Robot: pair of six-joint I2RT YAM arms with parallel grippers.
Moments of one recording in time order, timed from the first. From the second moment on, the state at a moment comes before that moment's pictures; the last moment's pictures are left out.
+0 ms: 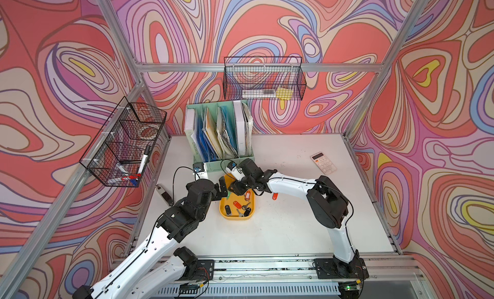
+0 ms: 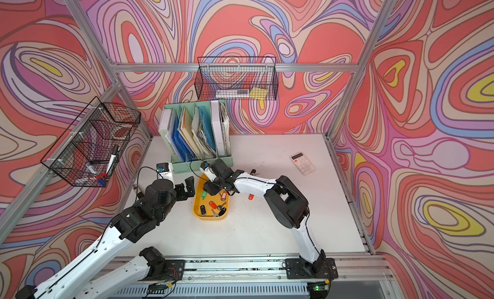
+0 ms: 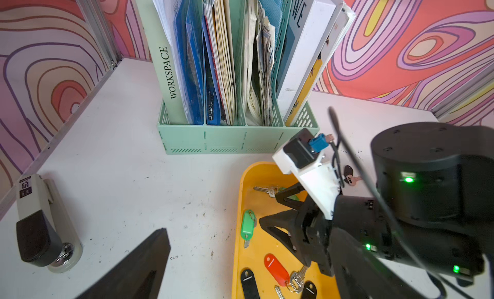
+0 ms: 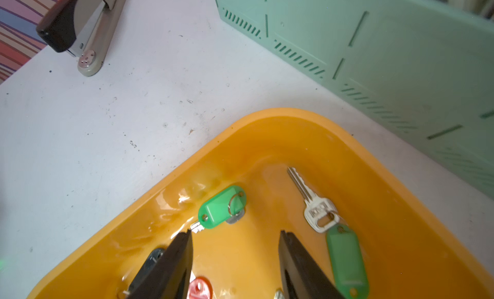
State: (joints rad) left arm -0.63 0.79 0.79 -0.50 -0.51 -0.47; right arm 0.84 2.14 1.57 -0.24 -0.20 0.03
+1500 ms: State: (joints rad) left arm -0.63 0.86 0.79 -0.41 -0.49 -0.42; right arm 0.85 2.31 1.73 -0.35 -0.17 -0.01
